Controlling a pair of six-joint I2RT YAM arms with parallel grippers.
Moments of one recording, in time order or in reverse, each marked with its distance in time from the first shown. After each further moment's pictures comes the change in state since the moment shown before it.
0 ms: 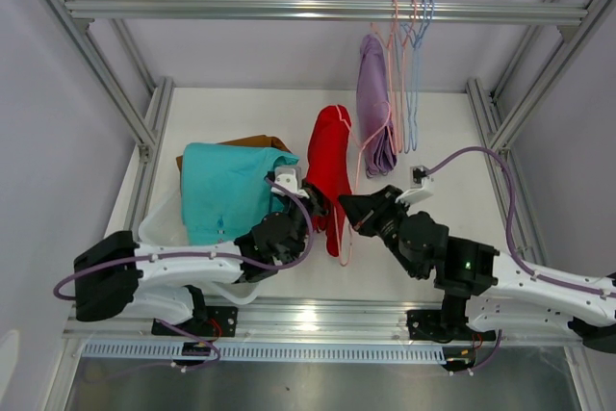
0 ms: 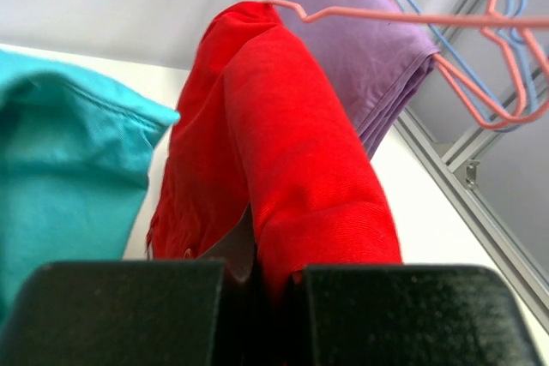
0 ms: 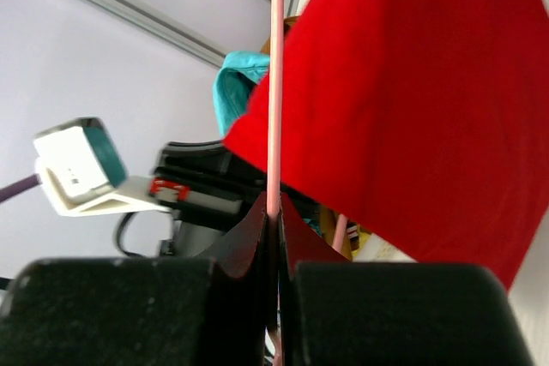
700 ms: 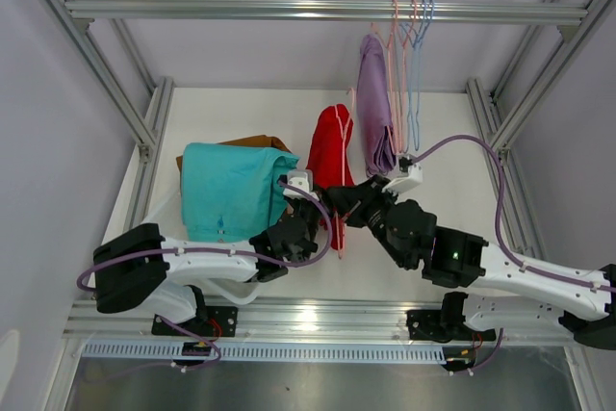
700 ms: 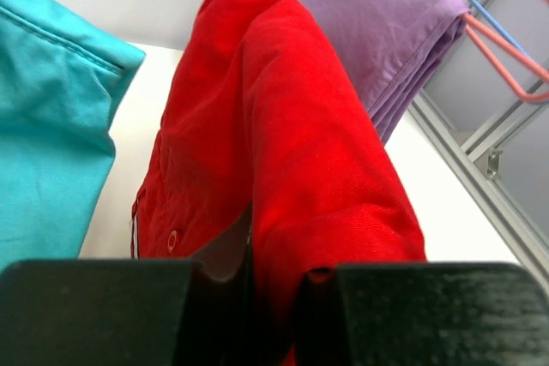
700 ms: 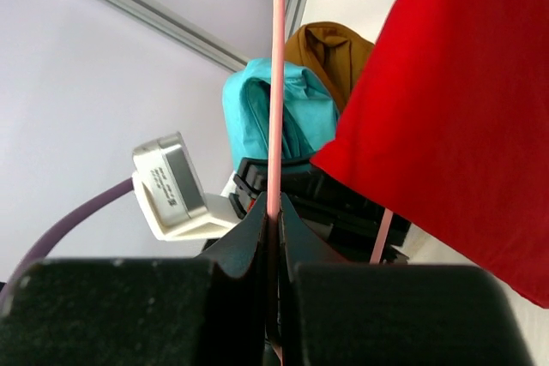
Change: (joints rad) left arm 0.000 0.098 0.007 0.026 -0.015 -0.025; right arm -0.021 0.107 0.100 0.018 -0.036 -0.051
